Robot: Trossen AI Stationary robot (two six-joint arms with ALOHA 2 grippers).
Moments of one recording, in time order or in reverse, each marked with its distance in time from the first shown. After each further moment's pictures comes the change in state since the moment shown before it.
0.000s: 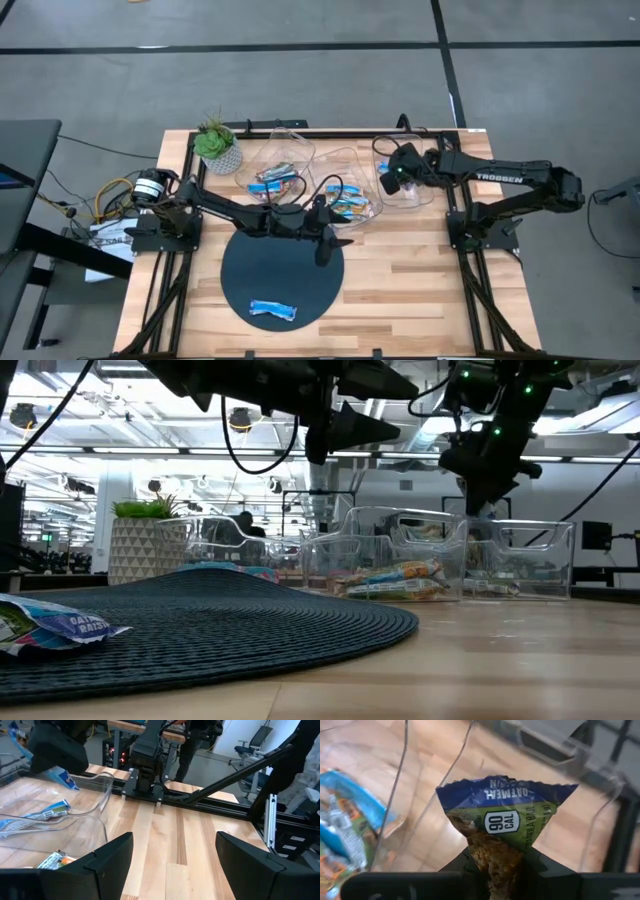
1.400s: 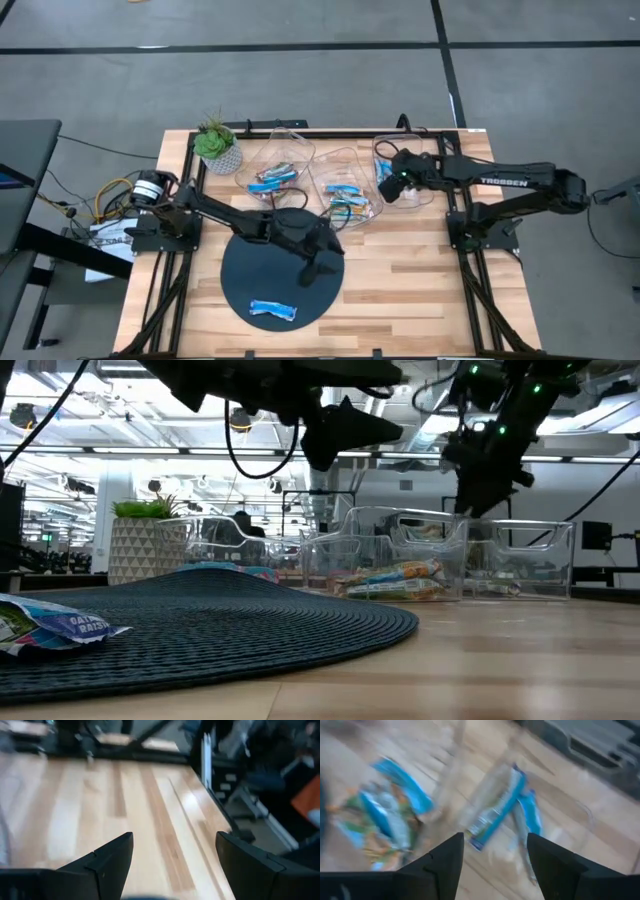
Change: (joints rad) left arm -0.053 0.000 0.000 -0.150 0.284 0.044; right arm 0.029 -0.049 -0.067 0.122 -0.123 -0.095
